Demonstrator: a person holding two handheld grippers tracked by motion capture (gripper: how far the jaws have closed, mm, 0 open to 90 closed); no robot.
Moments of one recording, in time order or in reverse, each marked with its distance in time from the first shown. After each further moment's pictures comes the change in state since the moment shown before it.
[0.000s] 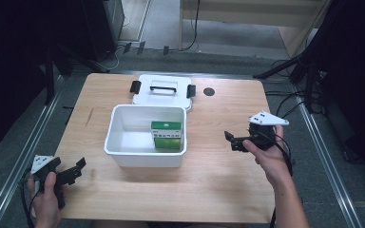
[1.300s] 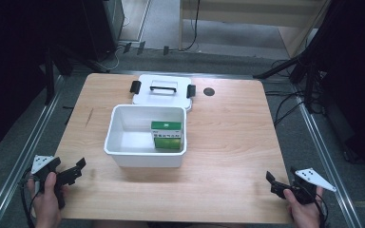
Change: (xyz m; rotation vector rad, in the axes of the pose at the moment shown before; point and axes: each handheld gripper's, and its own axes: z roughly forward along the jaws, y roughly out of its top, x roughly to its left) left arm -0.001 0.000 0.000 -0.002 0.004 0.001; right arm -0.048 -0.177 -0.073 -0.030 -0.229 0.263
